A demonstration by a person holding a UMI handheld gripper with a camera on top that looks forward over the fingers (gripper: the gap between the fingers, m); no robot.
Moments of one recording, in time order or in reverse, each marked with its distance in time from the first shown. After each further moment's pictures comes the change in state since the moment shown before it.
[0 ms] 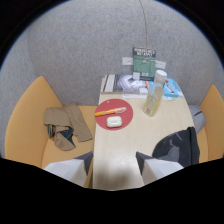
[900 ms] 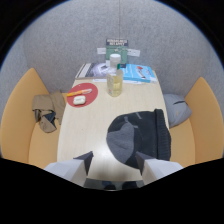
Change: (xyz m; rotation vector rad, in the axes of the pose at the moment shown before) arm 0.144 0.069 -0.072 -0.098 0.098 -0.023
